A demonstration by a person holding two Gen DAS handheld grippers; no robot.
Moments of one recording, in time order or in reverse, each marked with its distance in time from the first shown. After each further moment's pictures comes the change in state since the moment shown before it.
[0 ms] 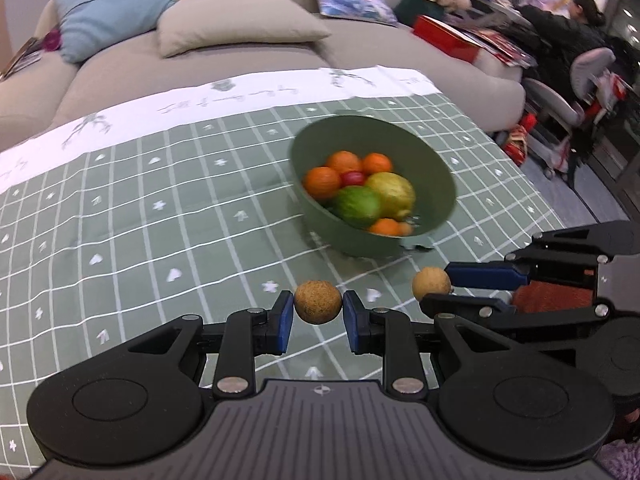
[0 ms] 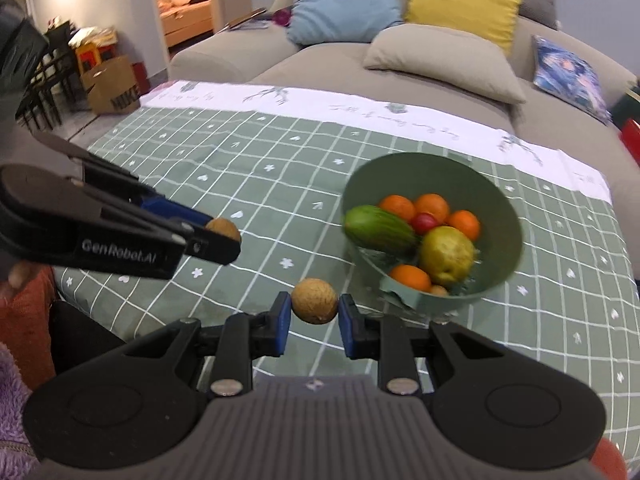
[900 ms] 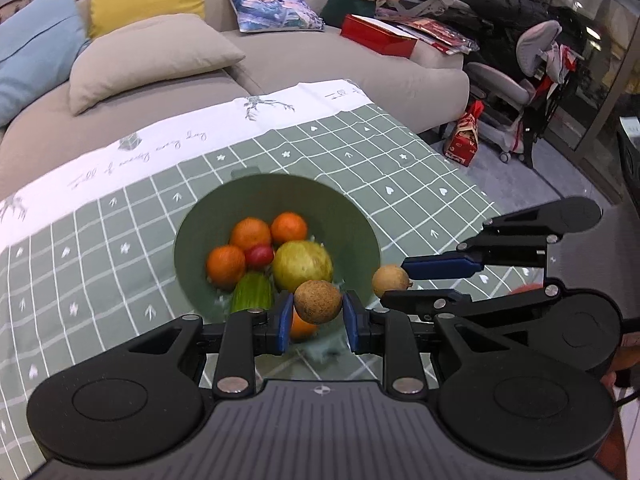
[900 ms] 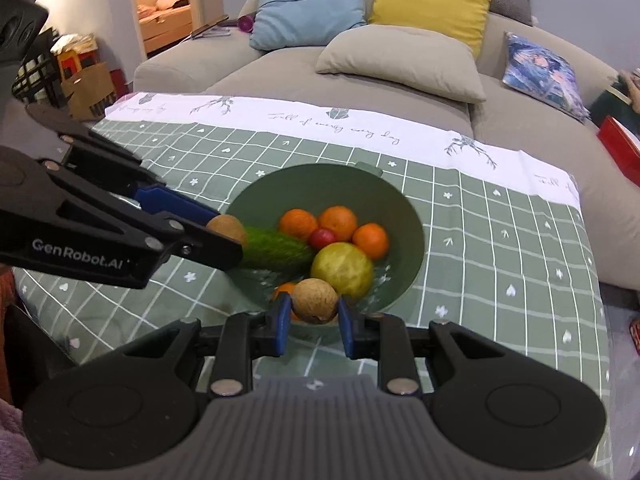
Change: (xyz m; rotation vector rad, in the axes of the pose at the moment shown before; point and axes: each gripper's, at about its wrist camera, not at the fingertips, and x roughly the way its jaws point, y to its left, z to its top) left arm 0.048 -0.066 0.074 0.157 -0.010 -0.101; right arm 0.011 -0.106 0.020 -0.013 0.001 -0.030
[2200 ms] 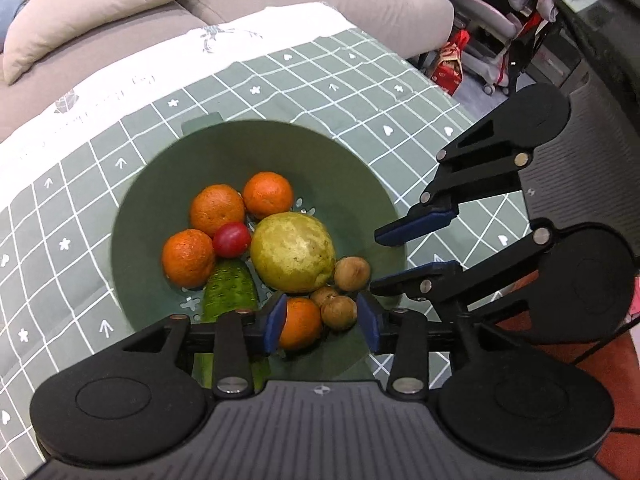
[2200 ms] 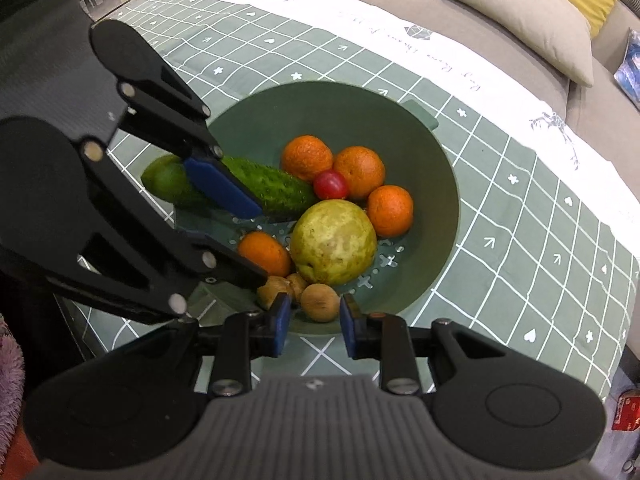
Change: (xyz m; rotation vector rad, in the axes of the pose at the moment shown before) left arm 0.073 0.016 0.022 0.062 0.229 -0.100; right arm 0.079 -0.027 0.039 -0.294 0.328 0.160
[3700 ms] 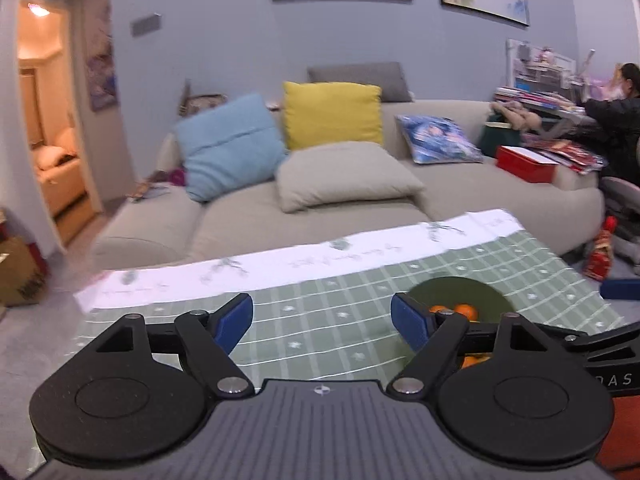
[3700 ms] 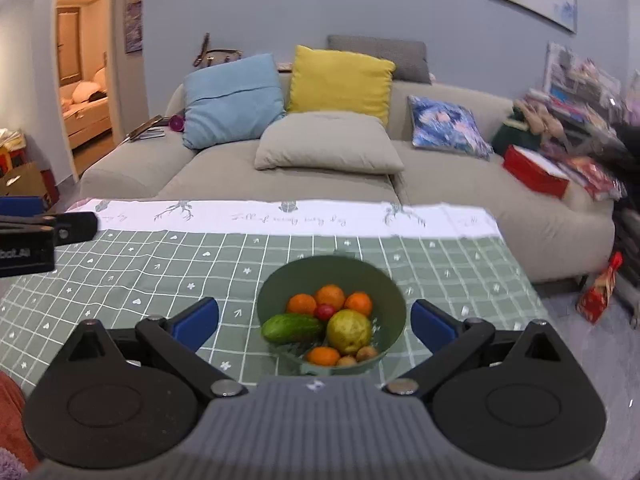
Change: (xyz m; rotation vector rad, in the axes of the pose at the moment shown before) left arm -0.214 -0.025 -0.142 -0.248 -0.612 0.621; right arm -0.138 0.179 -0.037 0.550 -0.557 -0.422
